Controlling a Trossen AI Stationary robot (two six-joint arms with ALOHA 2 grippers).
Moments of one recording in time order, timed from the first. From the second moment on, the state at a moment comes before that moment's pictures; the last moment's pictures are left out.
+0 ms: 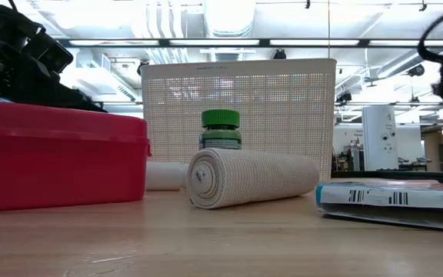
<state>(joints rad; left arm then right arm) -0.01 0.43 0.01 0.13 0.05 -0.11 0.65 1.31 0.68 -0.88 0.01 2.04</state>
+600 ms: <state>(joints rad) -0.01 0.43 0.01 0.13 0.05 -0.11 0.34 1.13 0.81 -0.02 0.52 1.21</state>
